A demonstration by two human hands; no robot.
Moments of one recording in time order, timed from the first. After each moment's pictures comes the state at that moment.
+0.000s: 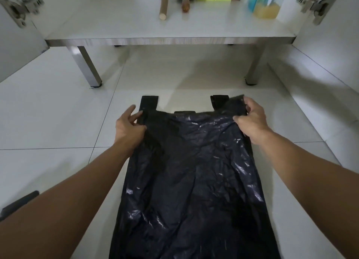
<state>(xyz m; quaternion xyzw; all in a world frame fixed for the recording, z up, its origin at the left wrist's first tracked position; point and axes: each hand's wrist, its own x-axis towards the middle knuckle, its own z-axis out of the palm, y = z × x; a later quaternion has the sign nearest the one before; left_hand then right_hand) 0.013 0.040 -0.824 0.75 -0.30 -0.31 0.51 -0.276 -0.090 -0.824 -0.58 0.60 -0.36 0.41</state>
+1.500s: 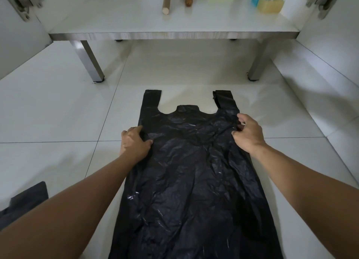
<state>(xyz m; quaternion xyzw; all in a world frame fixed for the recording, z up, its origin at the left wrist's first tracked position) 0.012 0.066 -0.867 0.86 -0.44 -0.17 0.21 -0.278 -0.042 -0.839 -0.64 0.64 -0.24 0.35</state>
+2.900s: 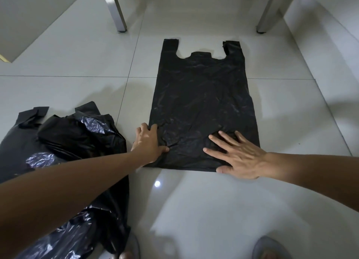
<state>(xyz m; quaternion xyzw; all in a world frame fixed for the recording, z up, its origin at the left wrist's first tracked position) -0.063 0.309 -0.847 0.83 -0.51 -0.24 0.05 -0.345 0.213 -0.854 -0.94 0.21 0.26 0.05</state>
